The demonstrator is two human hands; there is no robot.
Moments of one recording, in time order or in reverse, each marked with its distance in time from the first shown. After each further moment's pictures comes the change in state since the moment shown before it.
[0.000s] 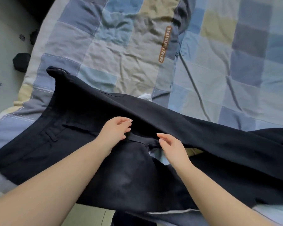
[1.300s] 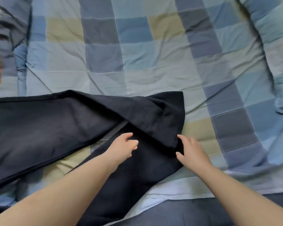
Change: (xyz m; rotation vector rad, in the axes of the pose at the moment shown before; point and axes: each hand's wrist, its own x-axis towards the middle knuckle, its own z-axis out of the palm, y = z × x) left_hand -0.049 0.013 0.453 0.362 -0.432 -0.008; right_hand -0.048 0.302 -0.374 -0.577 0.322 0.236
